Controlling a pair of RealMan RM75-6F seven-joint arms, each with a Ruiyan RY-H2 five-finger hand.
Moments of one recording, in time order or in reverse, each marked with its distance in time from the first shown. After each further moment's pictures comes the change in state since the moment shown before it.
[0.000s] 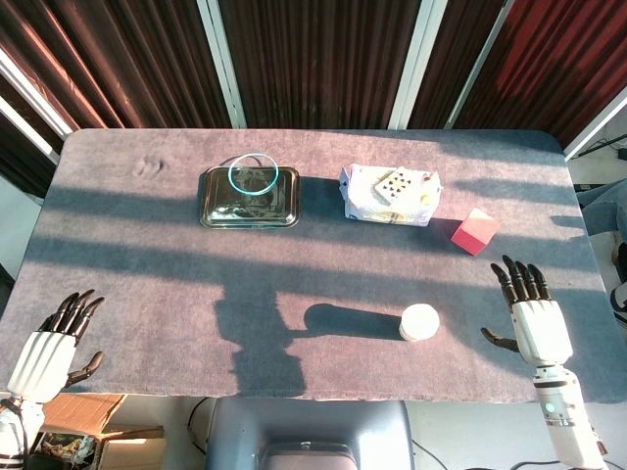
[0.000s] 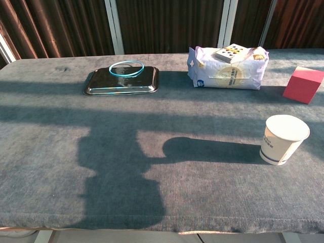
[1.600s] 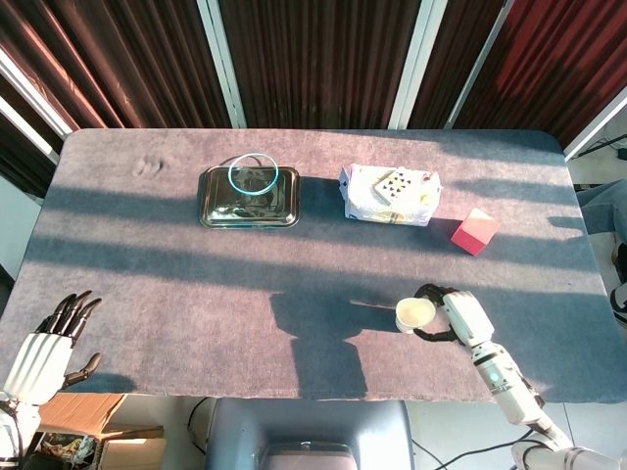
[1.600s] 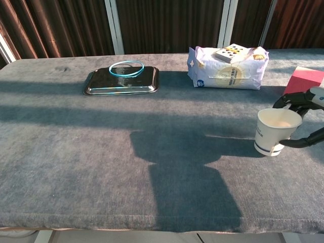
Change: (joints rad) left arm 0.006 0.015 0.005 -0.006 0.004 0.005 -0.026; right arm 0.160 -0.267 0.010 0.390 -0.134 -0.238 0.540
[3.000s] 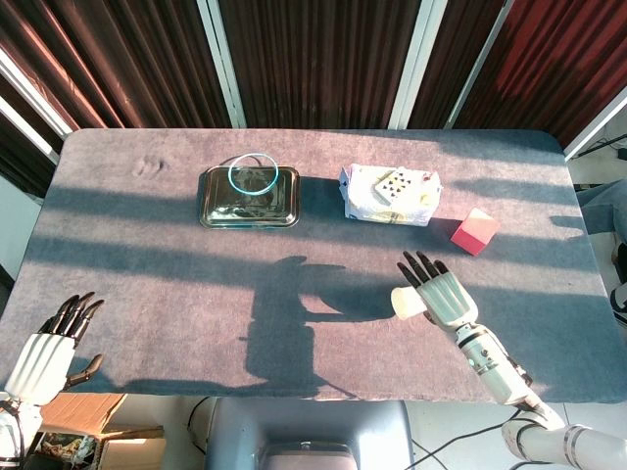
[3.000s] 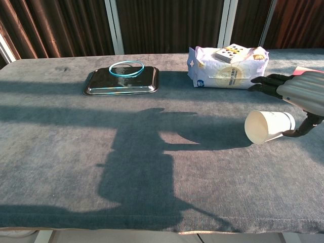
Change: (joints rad) left arm -0.003 0.004 0.005 -0.007 0.002 -0.013 0.006; right arm 0.108 0.117 0.058 -0.235 0.122 -0.193 -0.878
